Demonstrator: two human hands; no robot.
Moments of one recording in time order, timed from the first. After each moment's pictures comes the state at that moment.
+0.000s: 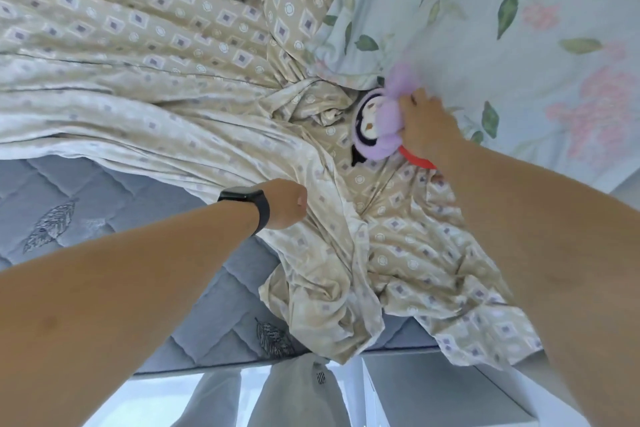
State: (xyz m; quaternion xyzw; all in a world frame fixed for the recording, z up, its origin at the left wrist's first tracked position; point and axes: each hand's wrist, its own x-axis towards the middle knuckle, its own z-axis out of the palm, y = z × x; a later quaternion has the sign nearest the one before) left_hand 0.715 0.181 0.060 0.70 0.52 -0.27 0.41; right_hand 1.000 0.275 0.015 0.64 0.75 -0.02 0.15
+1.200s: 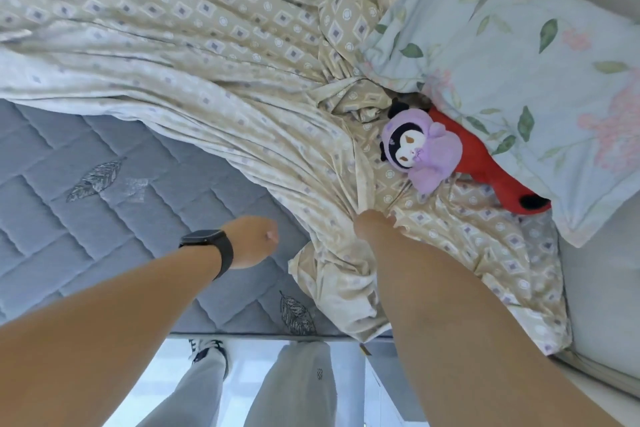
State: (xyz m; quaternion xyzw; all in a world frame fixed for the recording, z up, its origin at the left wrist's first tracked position) left_hand 0.576 0.037 0.028 0.65 0.58 -0.22 0.44; right_hand 0.835 0.089 -0.072 0.74 0.46 -0.37 0.32
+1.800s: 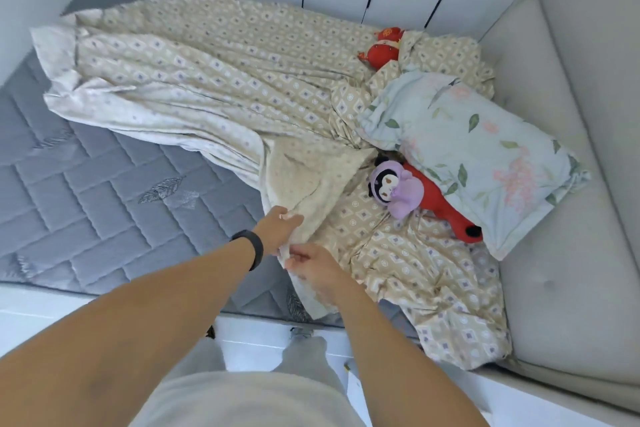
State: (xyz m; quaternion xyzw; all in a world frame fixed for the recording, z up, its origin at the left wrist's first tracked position) left_hand 0.583 -0.045 0.189 0.30 0.71 0.17 0.61; right_hand 0.726 -0.092 0.207 0.56 0.46 -0.68 -0.10
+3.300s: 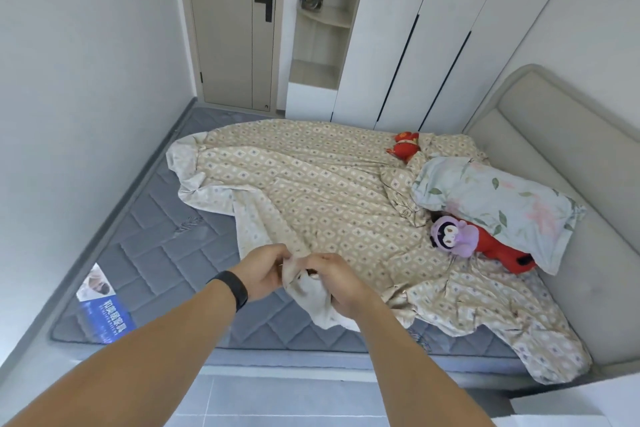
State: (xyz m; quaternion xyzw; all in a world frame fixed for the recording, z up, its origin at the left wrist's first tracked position) left_hand 0.112 -0.254 0.319 0.23 0.50 0.34 0.76; right_hand 0.276 -0.291 0.379 0.52 0.44 -0.69 -0.26
